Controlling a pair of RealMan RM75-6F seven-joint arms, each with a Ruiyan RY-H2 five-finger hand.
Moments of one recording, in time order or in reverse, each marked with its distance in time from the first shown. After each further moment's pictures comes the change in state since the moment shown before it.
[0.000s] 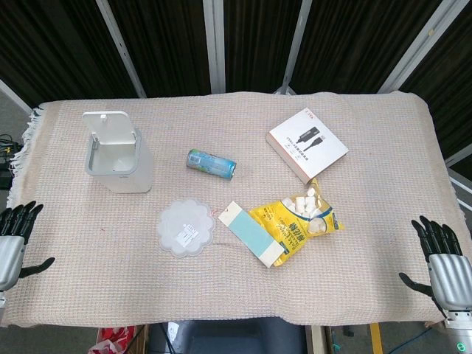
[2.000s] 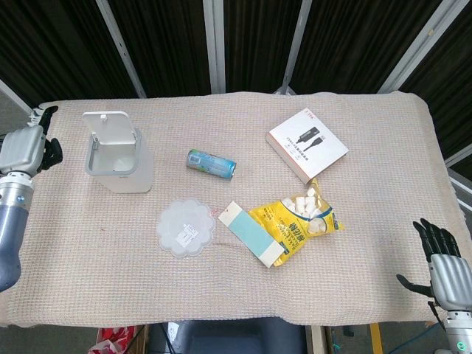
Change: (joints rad) left arm -0.572 0.137 -0.402 -0.035 -0.936 -0.543 0.305; right arm 0.001 0.025 0.003 -0.069 0.065 -0.057 0.062
